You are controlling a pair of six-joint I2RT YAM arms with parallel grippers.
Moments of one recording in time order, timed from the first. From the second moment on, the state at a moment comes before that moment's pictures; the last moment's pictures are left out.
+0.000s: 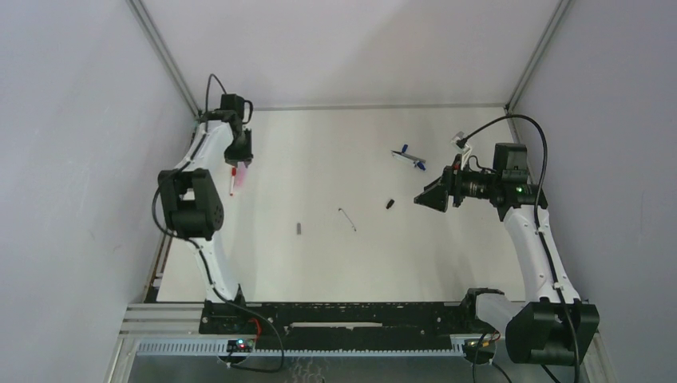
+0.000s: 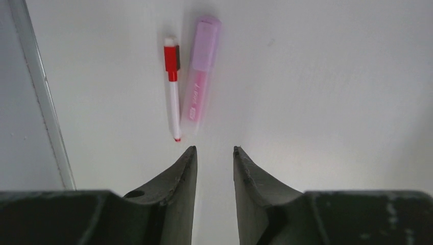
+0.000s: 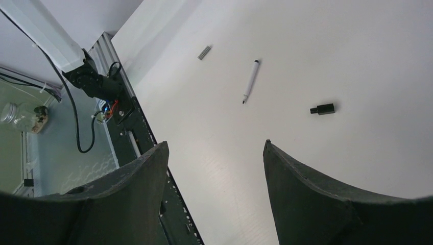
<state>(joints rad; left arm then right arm) -0.01 2.05 1.77 -0.92 -0.20 -0.04 -0.07 1.10 0.97 -0.62 -1.10 -0.15</state>
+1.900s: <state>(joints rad) 0.02 0.55 0.61 -0.40 0.53 -0.37 -0.14 1.23 1.06 -0.79 -0.86 -0.41</state>
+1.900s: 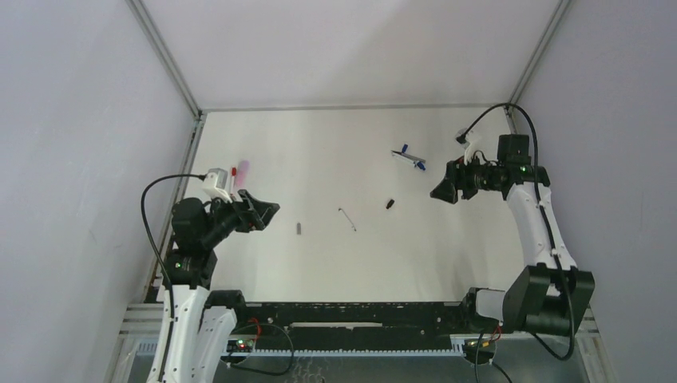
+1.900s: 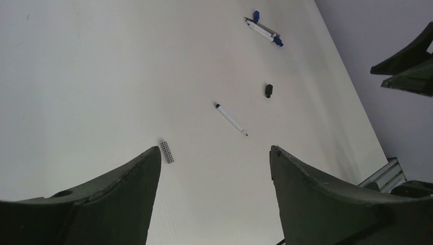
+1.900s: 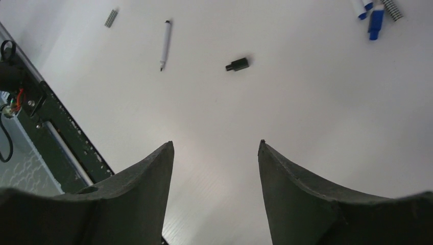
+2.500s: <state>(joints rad) 0.02 0.58 0.61 -0.44 0.47 -0.35 -0.01 2.01 1.82 -0.82 -0.65 -0.46</state>
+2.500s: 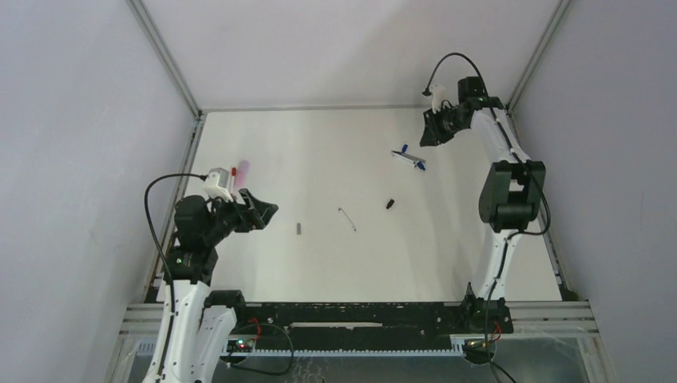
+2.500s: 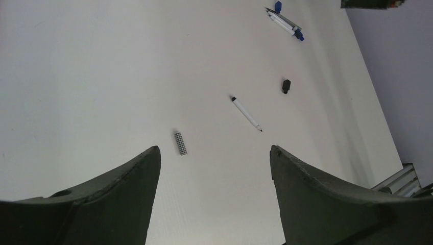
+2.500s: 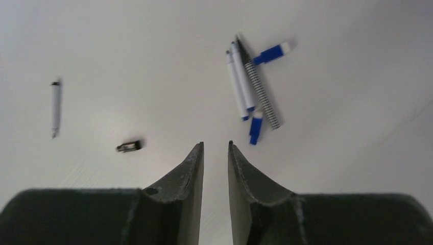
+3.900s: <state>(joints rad) 0.15 0.65 0.61 -0.43 0.53 -0.36 0.09 2.47 2.23 -0.98 -0.34 -0.50</state>
